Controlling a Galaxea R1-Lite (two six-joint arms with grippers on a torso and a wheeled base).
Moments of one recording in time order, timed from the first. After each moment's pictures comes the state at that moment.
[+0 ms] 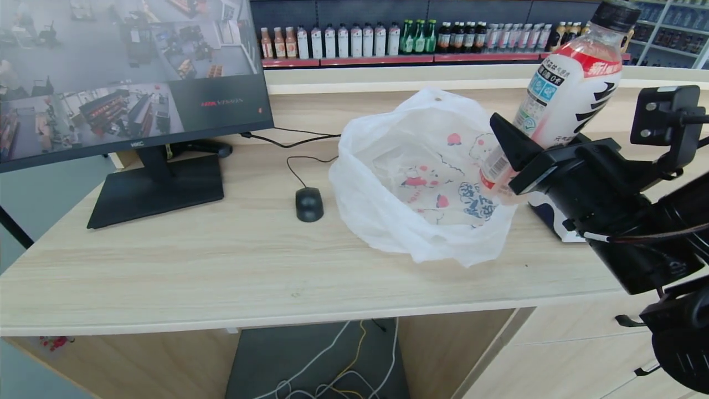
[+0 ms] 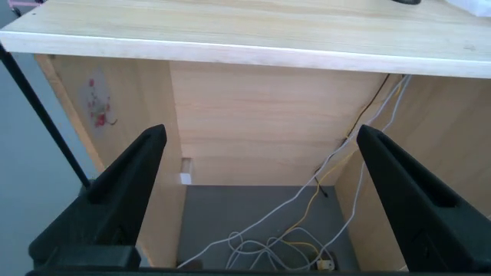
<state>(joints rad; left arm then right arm) 0.00 0.00 0.00 0.00 0.00 -0.01 0.48 1.68 -0.63 -1.57 -0.08 -0.08</state>
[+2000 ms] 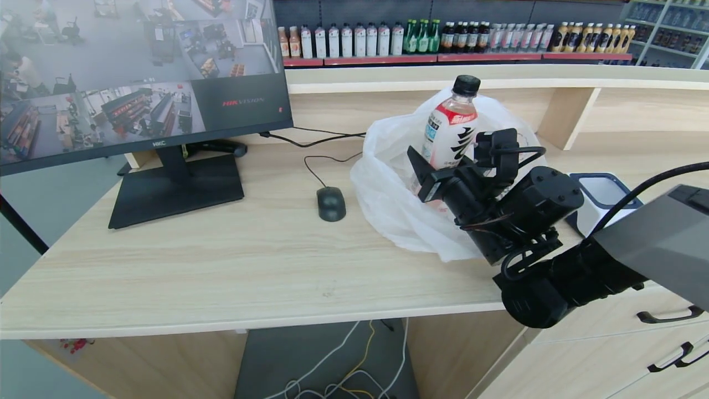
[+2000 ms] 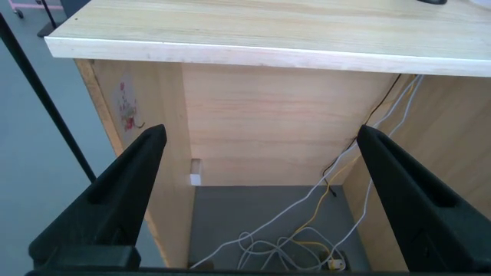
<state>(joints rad) 0.00 0.00 0.00 0.00 0.00 0.00 0.50 2.12 -1.01 -1.57 -0.07 -0.06</state>
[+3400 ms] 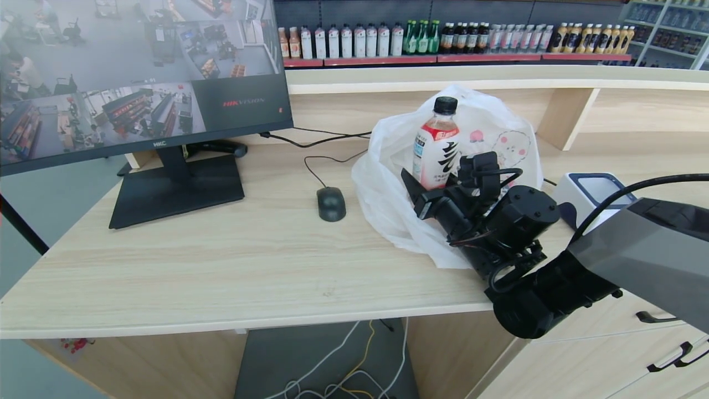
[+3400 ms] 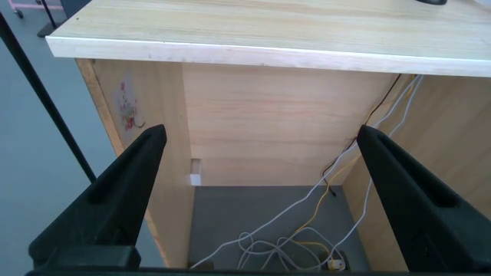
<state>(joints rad) 0.00 0.00 0.00 0.00 0.00 0.00 0.50 2.19 -0.99 -1.57 -0.07 -0.06</state>
